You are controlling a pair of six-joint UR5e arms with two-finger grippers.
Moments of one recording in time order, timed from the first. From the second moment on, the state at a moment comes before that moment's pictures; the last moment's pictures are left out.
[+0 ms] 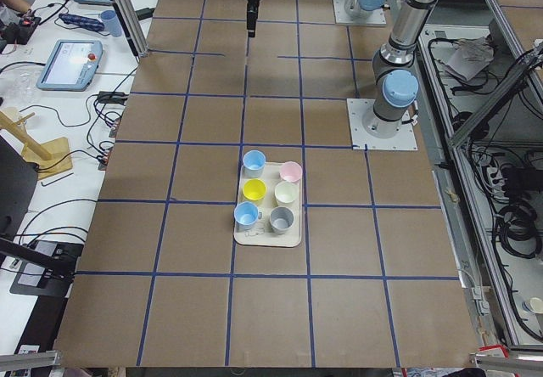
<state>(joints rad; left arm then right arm) -1.57 -1.59 -1.57 -1.52 1.59 0.07 1.54 -1.67 1.62 -1.46 -1.57 0.07</state>
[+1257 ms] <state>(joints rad) -1.02 -1.74 -1.64 -1.40 1.59 1.15 1.35 -1.65 1.73 -1.51 -0.59 -0.09</state>
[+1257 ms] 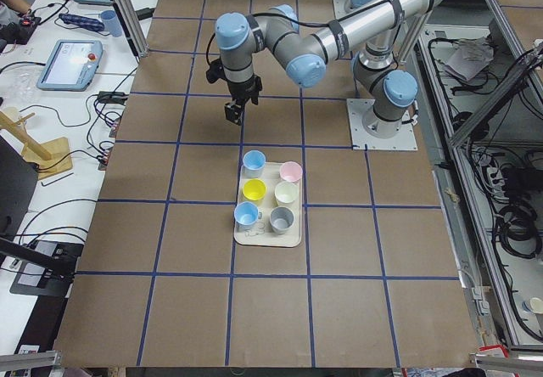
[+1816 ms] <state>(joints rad) -0.86 -1.91 -1.63 -1.23 1.59 1.51 1.36 -1.64 1.79 -1.53 -0.41 -0.13</state>
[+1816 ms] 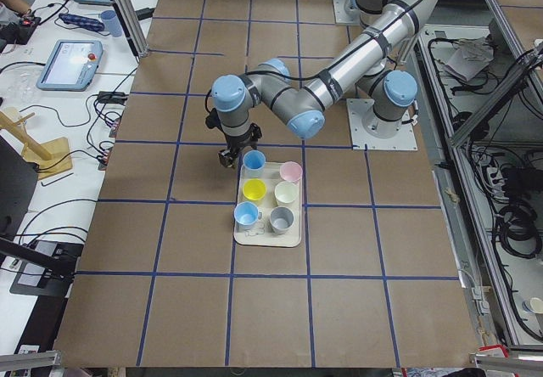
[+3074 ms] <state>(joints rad) -0.78 -2.08 -1.60 -1.14 1.60 1.75 1.36 -1.63 1.90 -1.56 -0.13 -0.13</state>
